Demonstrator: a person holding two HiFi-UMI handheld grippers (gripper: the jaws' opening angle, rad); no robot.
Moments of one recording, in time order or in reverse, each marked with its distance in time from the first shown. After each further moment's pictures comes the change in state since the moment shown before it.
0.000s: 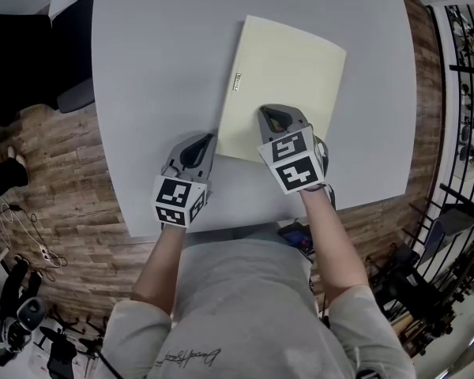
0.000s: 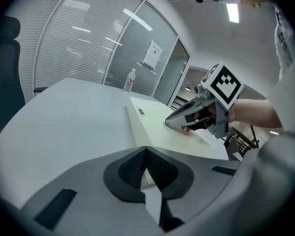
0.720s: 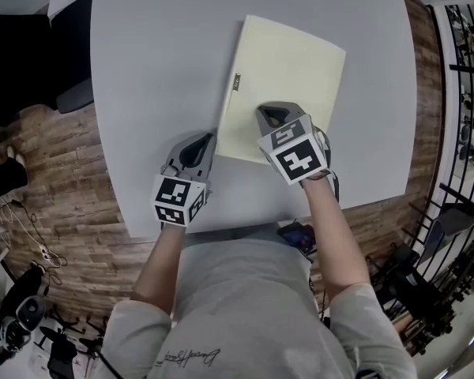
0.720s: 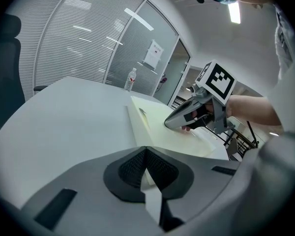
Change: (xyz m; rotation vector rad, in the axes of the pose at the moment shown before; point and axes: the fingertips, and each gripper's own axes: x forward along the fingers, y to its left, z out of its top) left arm 0.002 0.001 -0.001 -0.011 0.003 0.000; right arm 0.007 0.001 -0.002 -0.014 0.095 0.084
